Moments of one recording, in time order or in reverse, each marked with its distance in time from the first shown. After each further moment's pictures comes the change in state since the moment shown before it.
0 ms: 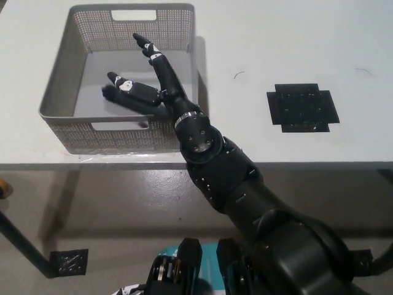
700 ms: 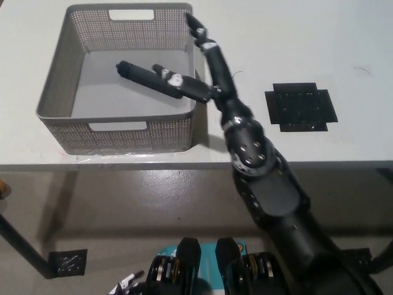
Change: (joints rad) left_arm -0.017 0.000 -0.001 0.005 0.005 0.001 0.001; right_arm 0.328 -0.133 -0.019 -0.617 -0.003 0.069 0.042
